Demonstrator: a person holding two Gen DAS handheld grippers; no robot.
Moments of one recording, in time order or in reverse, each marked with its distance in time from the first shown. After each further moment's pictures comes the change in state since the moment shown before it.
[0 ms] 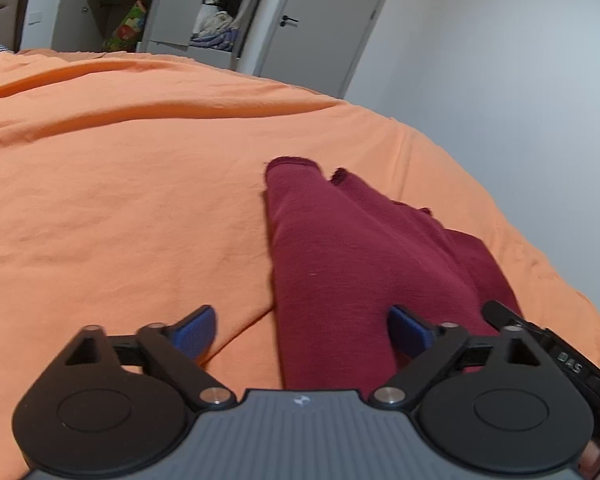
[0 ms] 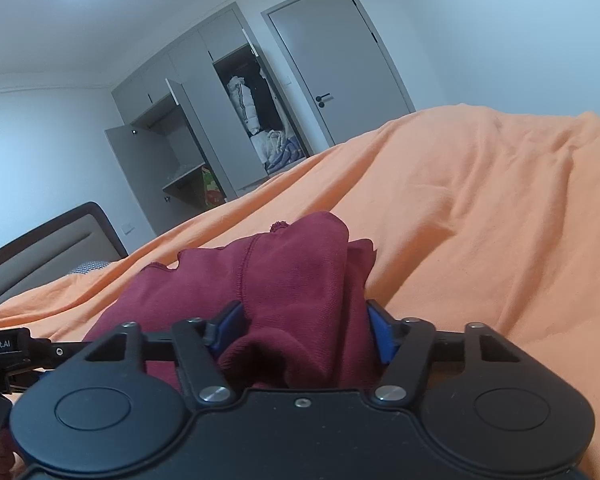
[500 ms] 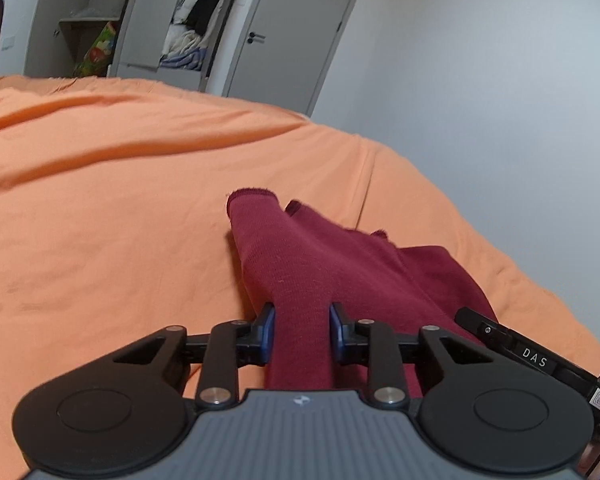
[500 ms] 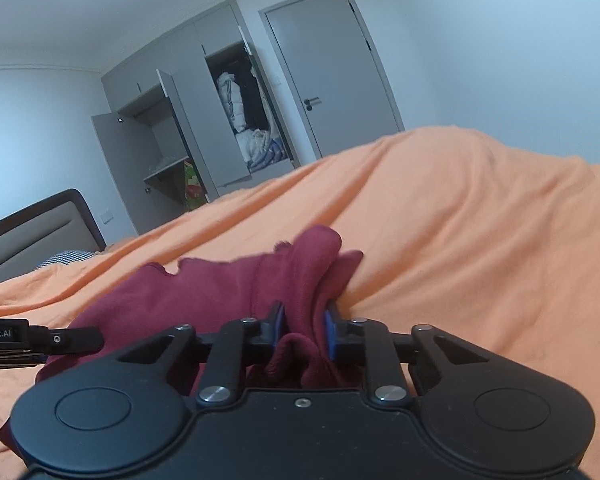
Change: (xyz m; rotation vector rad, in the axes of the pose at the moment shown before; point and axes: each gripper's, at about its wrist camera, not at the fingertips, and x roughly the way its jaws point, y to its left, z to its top) left arm -0.024 -0.020 0.017 0.074 -0.054 -0.063; right arm -0.019 0.031 0.017 -0.060 -0.011 -0.053
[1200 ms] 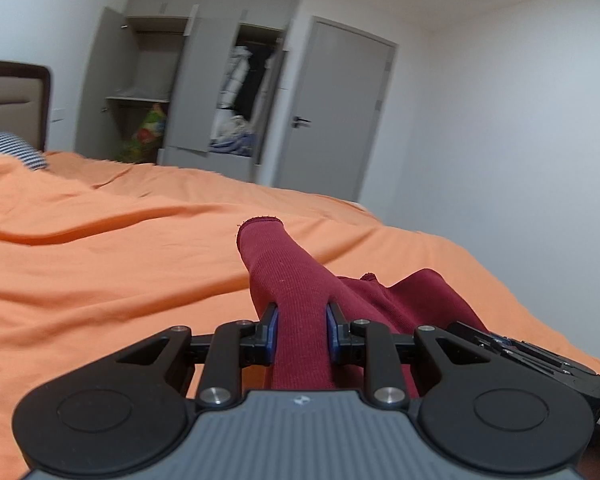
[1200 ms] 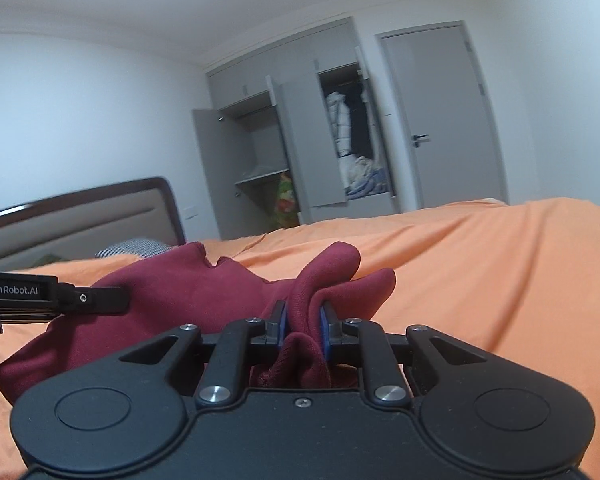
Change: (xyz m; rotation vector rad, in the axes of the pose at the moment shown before) left arm -0.061 0.076 0.064 0.006 -0.243 0.176; right arm 0.066 0.150 0.022 -0.217 -0.064 0.224
